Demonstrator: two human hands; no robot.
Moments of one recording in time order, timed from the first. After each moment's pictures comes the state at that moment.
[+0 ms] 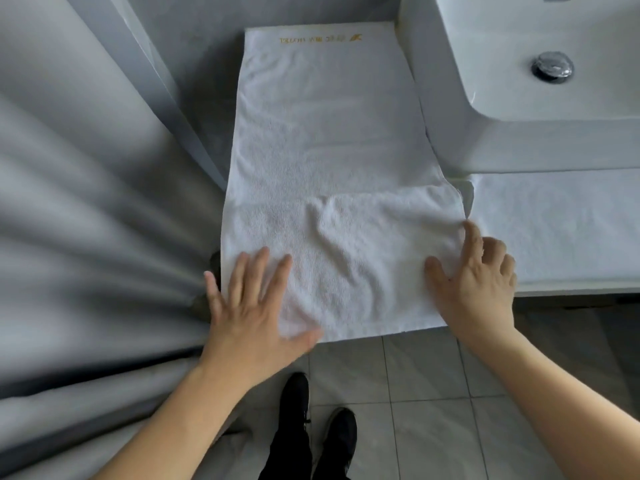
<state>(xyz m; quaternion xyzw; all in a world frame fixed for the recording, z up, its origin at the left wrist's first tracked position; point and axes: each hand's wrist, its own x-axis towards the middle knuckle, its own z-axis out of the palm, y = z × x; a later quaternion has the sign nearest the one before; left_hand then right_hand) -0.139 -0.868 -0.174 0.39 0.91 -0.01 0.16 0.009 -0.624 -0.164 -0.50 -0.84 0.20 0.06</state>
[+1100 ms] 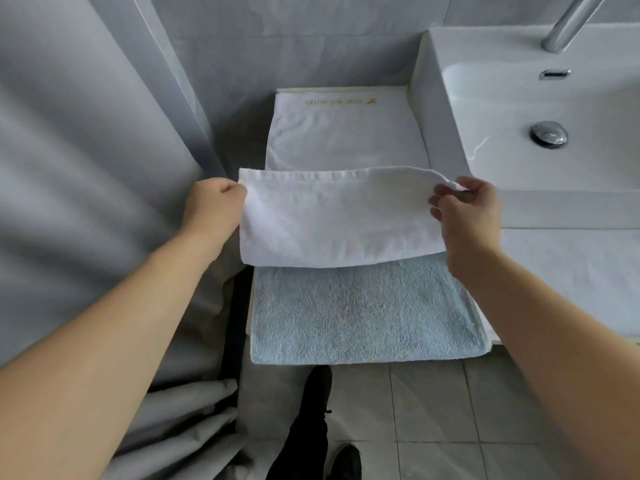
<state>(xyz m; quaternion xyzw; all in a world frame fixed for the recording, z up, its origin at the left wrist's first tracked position) -0.319 -0.805 -0.084 0.07 0.88 0.44 0.13 -0.118 -0.572 -0.075 -0.47 -0.54 0.62 0.32</state>
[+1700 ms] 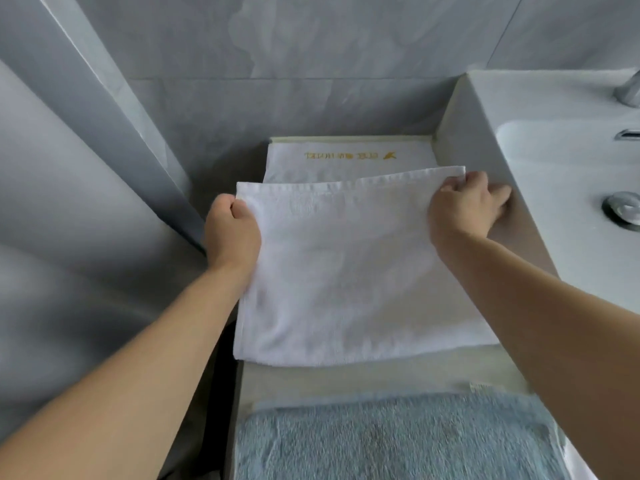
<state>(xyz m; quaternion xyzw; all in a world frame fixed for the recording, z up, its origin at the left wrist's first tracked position) -0.457 -0.680 -0.154 0.03 0.87 0.49 0.04 -0.319 -0.447 -0.138 -0.59 -0.71 0.28 0.27</state>
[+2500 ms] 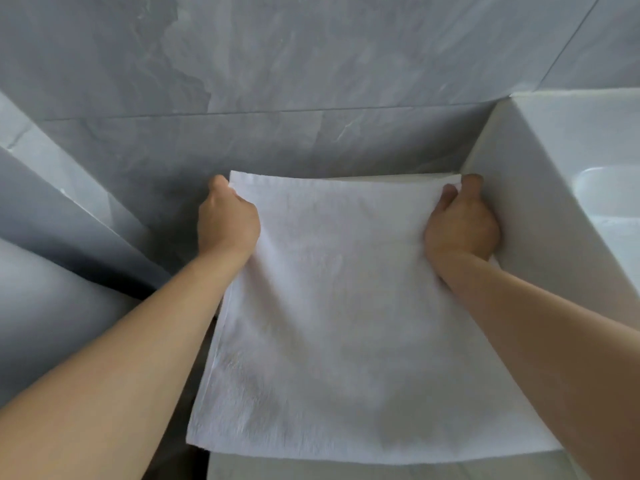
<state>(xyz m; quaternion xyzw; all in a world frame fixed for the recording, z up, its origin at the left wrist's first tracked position) -0.591 -0.566 -0.191 0.08 0.93 0.35 0.00 -0.420 -0.346 -0.220 -0.55 -0.80 0.10 0.24</state>
